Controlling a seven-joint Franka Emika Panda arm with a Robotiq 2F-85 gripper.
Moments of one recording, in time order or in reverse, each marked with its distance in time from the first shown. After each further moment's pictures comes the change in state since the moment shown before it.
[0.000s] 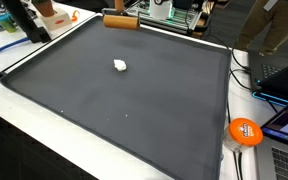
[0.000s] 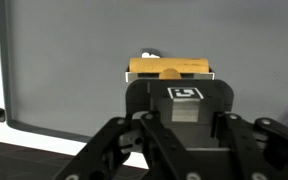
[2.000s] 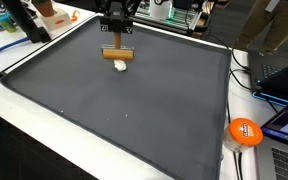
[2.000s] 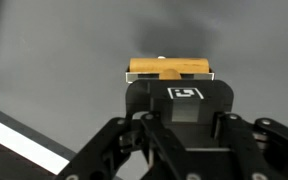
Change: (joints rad) arm 0.012 0.299 0.068 0.049 -0.223 0.156 -0.051
